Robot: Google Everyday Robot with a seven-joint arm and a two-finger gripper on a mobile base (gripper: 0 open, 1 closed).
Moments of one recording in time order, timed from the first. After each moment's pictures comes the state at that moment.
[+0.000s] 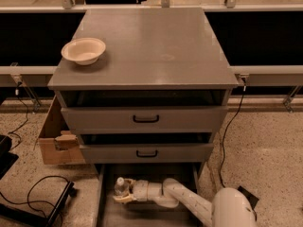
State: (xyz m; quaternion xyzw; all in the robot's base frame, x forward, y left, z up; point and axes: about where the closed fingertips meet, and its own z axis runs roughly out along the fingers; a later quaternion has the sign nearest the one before) arm 0.557 0.149 0.236 -0.48 0.57 0.43 0.51
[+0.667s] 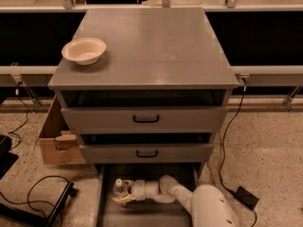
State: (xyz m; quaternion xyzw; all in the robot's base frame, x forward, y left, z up) arm 0.562 0.161 0.195 -0.50 0.55 0.47 0.48
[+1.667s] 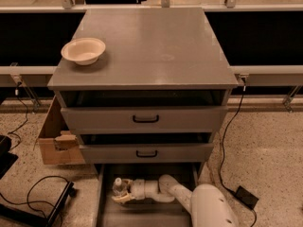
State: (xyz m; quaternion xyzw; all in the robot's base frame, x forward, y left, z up) arm 0.564 0.165 0.196 -0.50 0.55 0.47 0.48
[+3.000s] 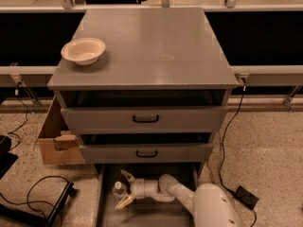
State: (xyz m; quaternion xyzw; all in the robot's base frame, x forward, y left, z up) arm 0.568 0.166 0.200 -0.50 0.55 0.46 0.48
